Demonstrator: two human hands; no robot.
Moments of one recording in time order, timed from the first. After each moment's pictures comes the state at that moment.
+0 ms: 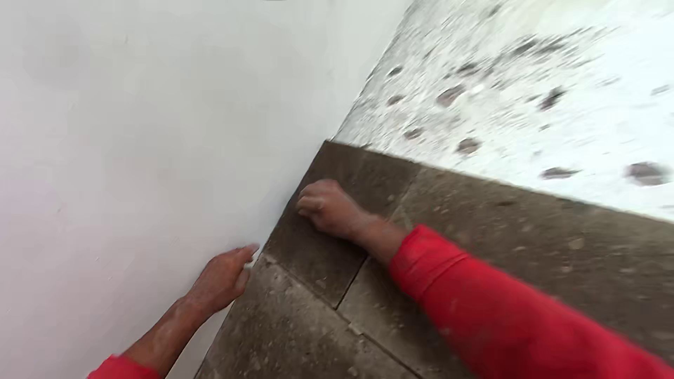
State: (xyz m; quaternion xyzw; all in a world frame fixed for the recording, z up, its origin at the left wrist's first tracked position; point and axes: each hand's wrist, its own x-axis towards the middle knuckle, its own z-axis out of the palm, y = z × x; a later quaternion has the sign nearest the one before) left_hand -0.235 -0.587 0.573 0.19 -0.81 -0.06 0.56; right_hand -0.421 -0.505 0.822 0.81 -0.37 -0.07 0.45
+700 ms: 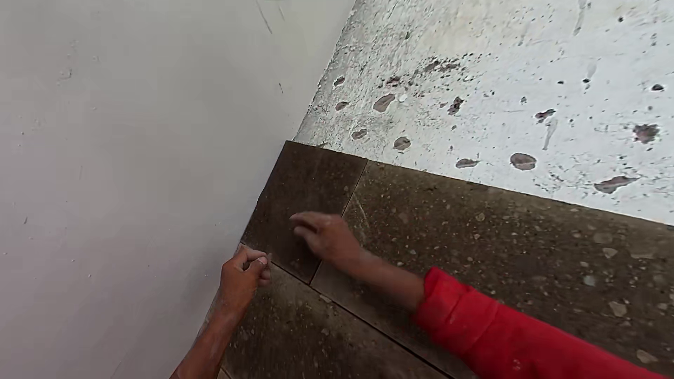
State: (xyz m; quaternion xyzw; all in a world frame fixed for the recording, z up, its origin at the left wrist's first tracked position) left_hand -0.281 -0.483 0.606 0.12 -0.50 -0.60 0.61; right_hand -0.402 -0.392 0.773 0.74 -0.57 0.16 0.30
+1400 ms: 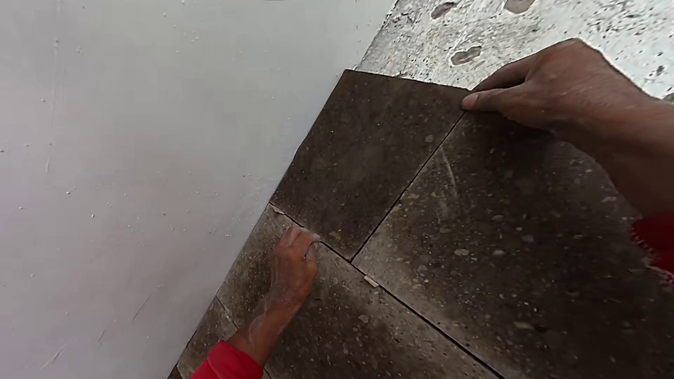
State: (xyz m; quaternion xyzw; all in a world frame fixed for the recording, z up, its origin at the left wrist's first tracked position) left_hand -0.370 -0.494 0.566 0.17 -0.59 -0.19 0.76; right_hand -0.434 -0.361 0.944 0.55 -0.71 0.12 0.42
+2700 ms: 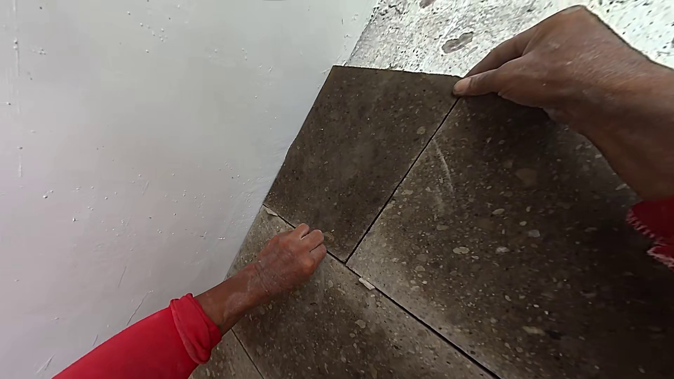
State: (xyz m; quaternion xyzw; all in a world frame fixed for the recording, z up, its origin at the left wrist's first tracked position) left_hand -0.339 -0.524 0.589 0.02 -0.75 0.21 0.62; right_hand -0.436 -0.366 0.943 0.53 -0.72 0.22 0.39
